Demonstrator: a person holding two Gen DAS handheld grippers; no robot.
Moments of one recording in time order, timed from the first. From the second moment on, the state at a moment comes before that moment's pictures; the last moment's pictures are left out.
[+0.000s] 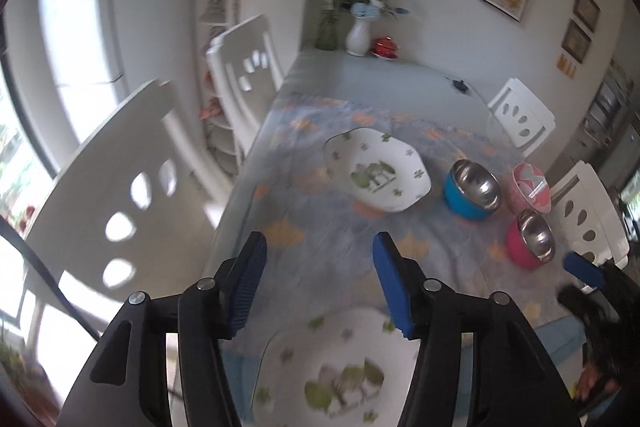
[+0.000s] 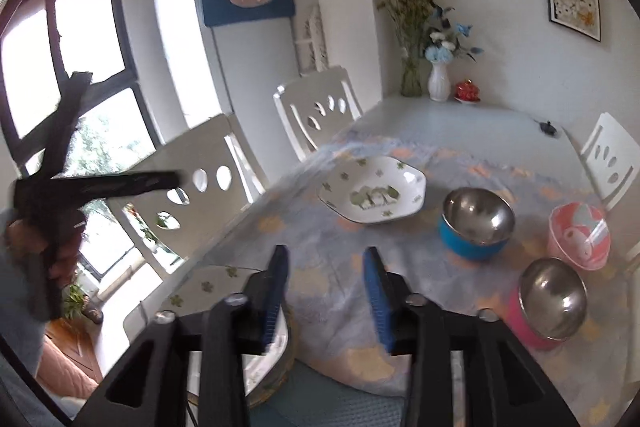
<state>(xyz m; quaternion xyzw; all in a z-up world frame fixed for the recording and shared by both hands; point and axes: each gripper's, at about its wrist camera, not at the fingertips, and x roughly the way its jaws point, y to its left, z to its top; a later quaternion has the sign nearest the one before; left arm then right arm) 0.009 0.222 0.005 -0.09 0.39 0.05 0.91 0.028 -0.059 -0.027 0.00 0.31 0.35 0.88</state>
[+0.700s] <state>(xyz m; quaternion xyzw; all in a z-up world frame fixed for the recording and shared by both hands) 0.079 0.194 -0.037 -0.18 0.43 -0.11 0.88 -0.050 -0.331 0.107 0.15 0.29 -0.02 0.95</state>
